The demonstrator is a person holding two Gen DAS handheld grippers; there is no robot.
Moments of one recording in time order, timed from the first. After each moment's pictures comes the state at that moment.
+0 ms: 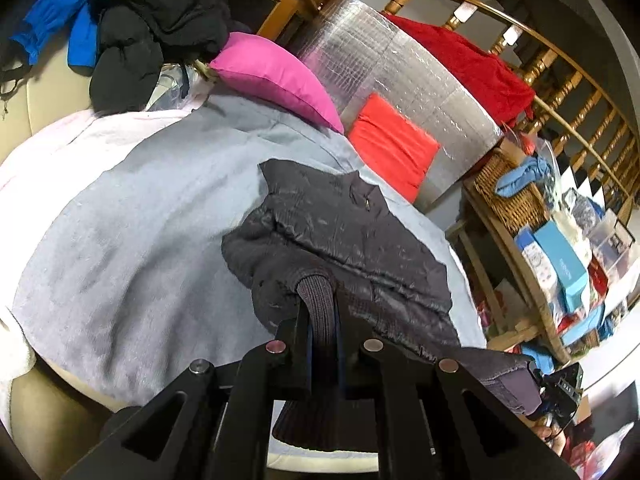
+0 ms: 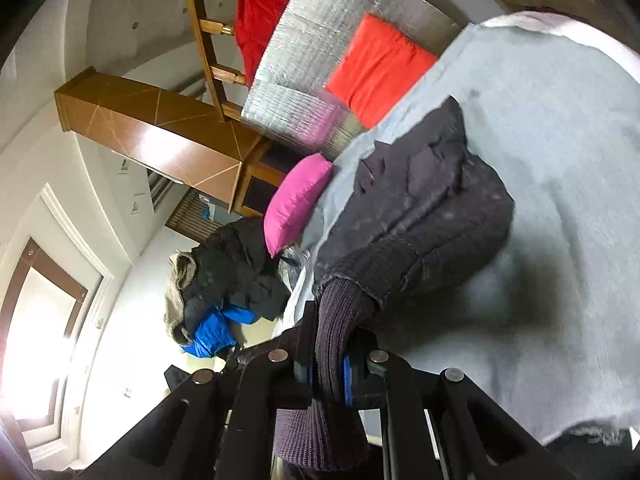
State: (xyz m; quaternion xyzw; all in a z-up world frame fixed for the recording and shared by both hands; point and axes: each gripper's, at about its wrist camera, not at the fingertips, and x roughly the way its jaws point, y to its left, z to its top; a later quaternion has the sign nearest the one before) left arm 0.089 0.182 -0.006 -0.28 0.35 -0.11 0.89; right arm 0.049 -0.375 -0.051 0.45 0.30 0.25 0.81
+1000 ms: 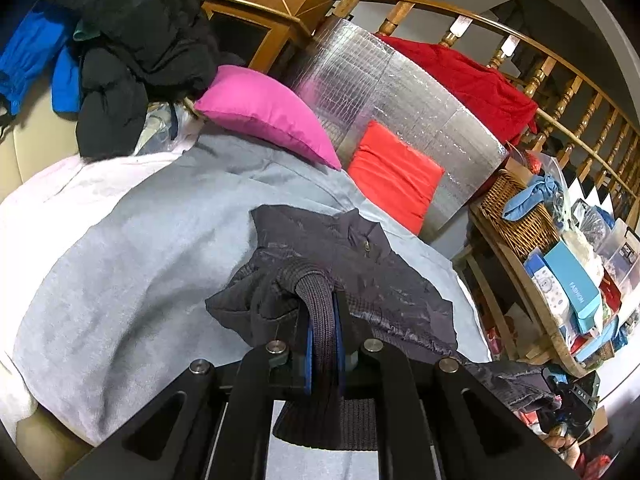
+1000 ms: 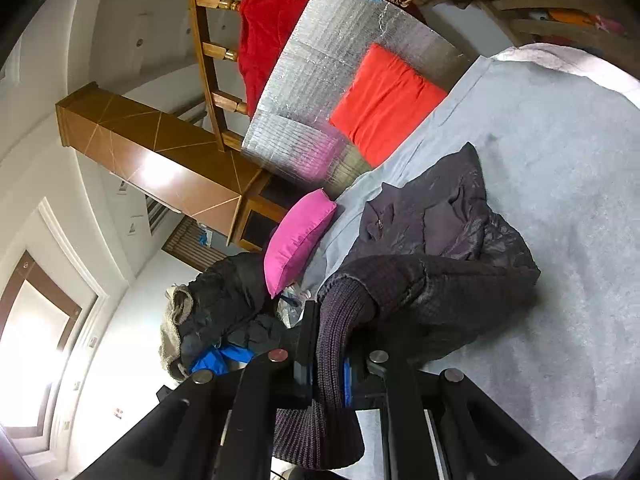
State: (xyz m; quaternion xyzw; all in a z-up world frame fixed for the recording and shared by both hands) left arm 0.136 0.169 0.028 -0.25 0.31 -0.09 0.91; right arm 0.095 -0.379 -0.018 0.45 0.26 0.21 0.83
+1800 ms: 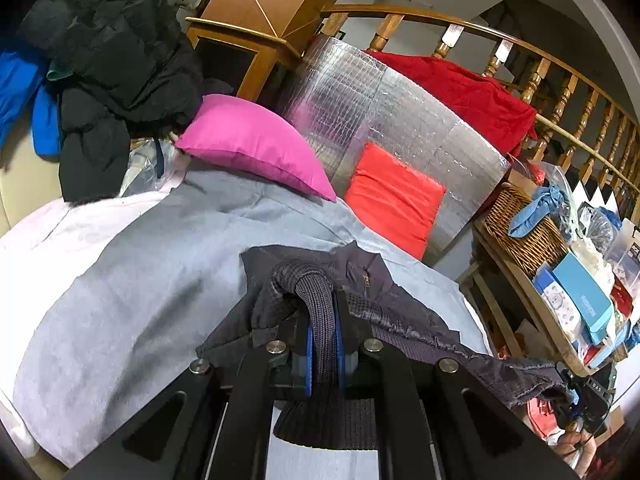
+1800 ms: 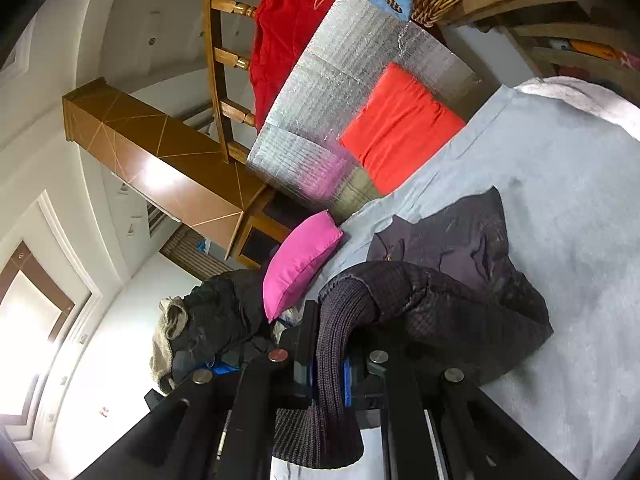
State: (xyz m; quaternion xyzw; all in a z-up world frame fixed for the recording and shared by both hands) left arm 0.183 0.158 0.049 -0.23 0.27 -0.07 0.93; right arm 0.148 -0.380 0.013 0.43 0.23 0.21 0.85
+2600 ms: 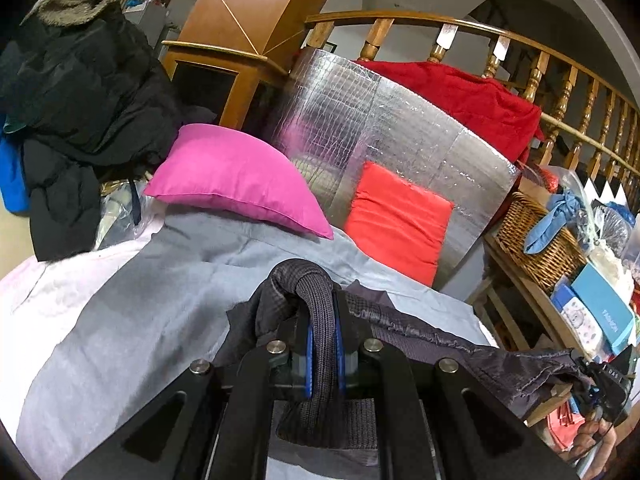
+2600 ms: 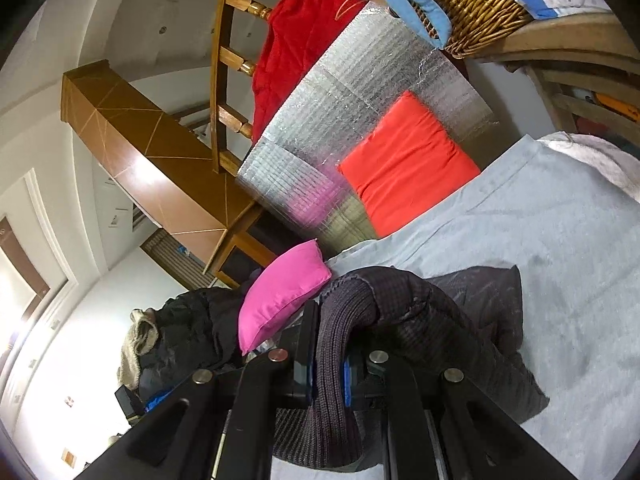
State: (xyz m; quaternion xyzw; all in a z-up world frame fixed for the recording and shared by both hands) left arm 0.271 0.139 0.073 -0.20 0.25 -0.06 0.95; right arm 0.240 -0.380 0.052 0.38 0.21 0.18 0.88
